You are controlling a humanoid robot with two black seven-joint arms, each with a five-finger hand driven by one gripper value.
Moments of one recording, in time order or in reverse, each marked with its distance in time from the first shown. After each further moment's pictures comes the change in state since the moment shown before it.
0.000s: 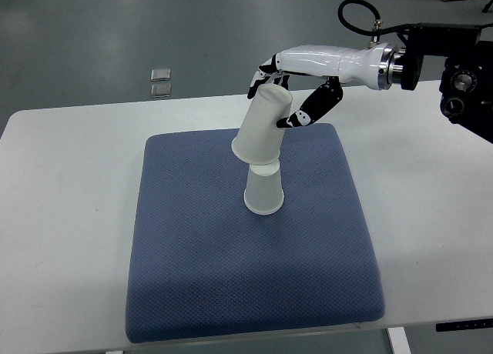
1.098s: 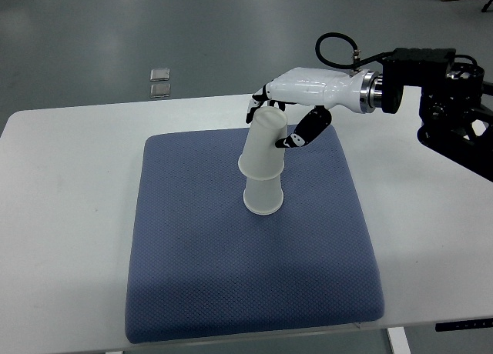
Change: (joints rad) left arm 0.000 0.000 0.000 0.000 0.000 0.000 0.000; right arm -0.051 0.049 -0.031 0.001 -0.216 -0.037 -0.012
